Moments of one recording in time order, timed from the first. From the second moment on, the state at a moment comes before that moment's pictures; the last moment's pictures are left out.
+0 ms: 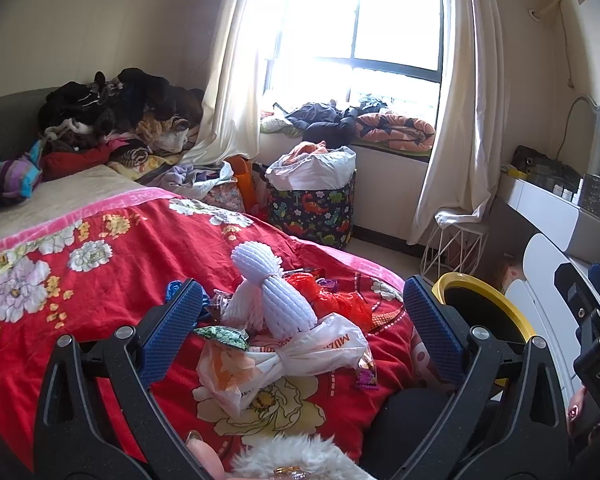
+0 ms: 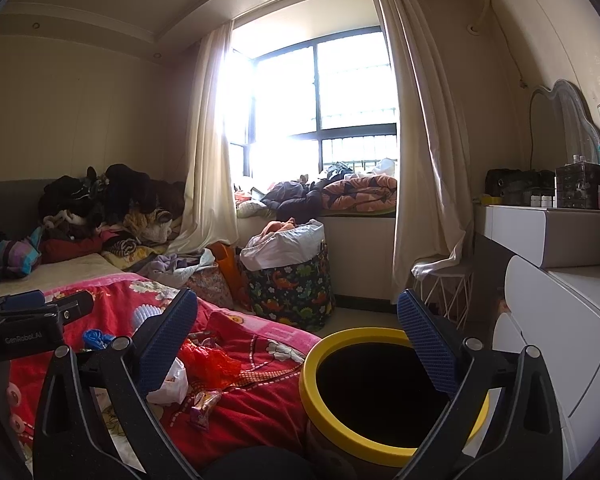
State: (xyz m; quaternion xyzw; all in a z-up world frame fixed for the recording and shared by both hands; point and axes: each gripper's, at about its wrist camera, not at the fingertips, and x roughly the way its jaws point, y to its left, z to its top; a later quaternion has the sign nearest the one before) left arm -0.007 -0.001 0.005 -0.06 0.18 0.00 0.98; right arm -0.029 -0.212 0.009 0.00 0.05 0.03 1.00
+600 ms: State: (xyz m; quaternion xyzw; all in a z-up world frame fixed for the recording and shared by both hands) left arm -0.008 -0.002 0.005 -0.06 0.18 0.01 0.98; right arm -0.029 -0.212 0.005 0.00 0.05 0.03 1.00
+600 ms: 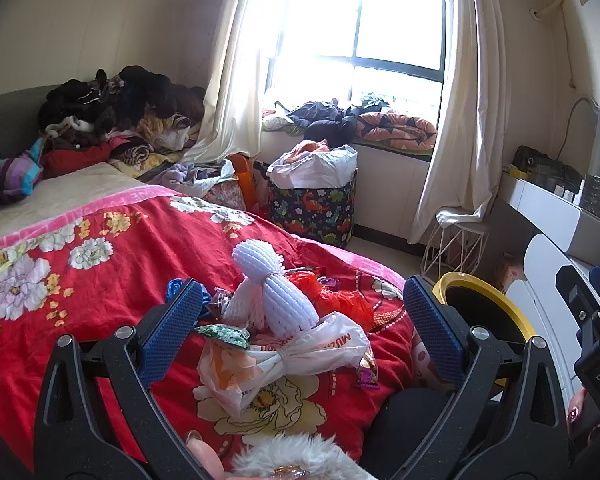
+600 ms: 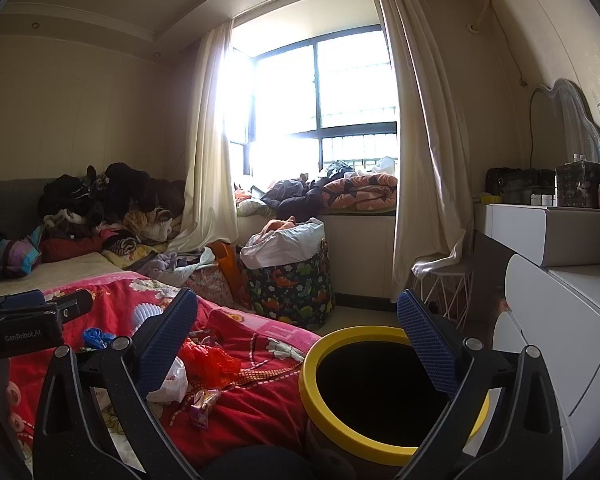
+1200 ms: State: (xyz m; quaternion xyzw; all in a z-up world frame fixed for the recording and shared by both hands) left arm -0.007 0.006 0.004 -0.08 0.19 0.02 0.98; right arm -0.015 -0.197 0.000 -0.02 0.09 0.07 0.99
